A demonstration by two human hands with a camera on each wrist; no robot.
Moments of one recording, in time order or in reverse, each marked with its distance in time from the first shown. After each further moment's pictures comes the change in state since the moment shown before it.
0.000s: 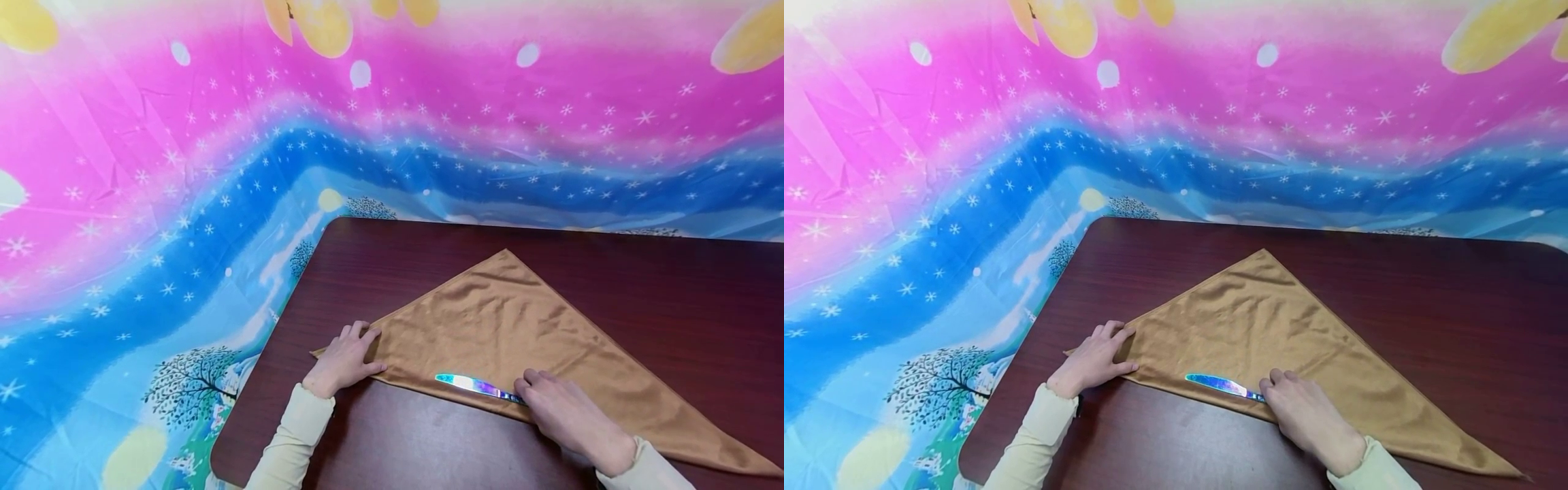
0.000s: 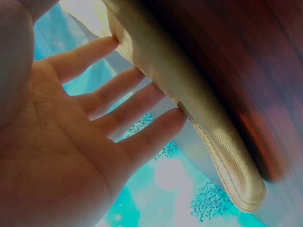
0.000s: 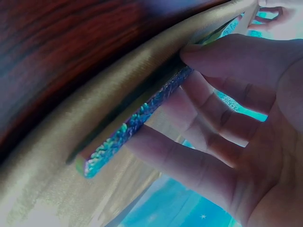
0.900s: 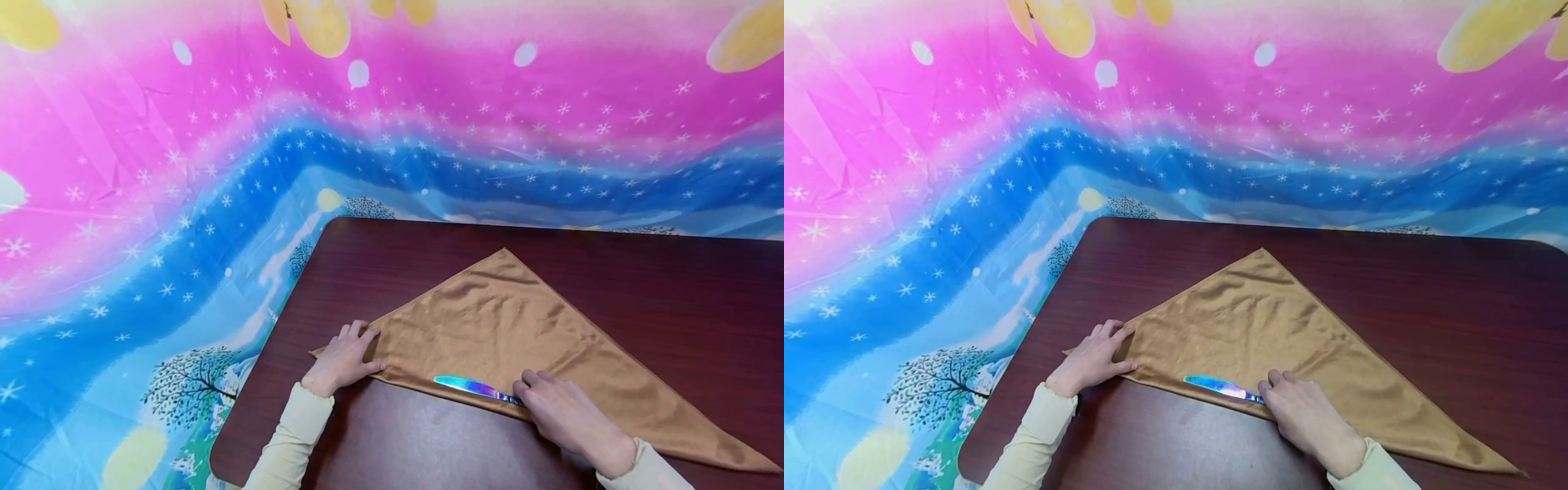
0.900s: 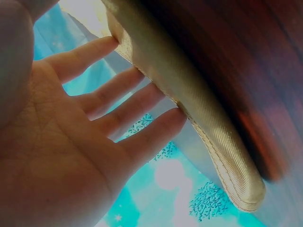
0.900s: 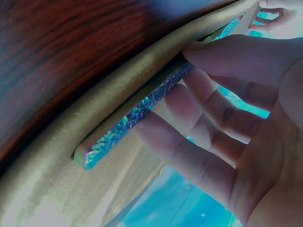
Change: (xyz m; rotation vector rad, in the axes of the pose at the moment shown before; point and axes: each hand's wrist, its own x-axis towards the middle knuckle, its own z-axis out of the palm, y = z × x) left_hand -0.001 0.000 -0.001 -0.014 0.002 -0.004; right_hand -0.002 -0.004 -0.002 -0.055 -0.037 0.011
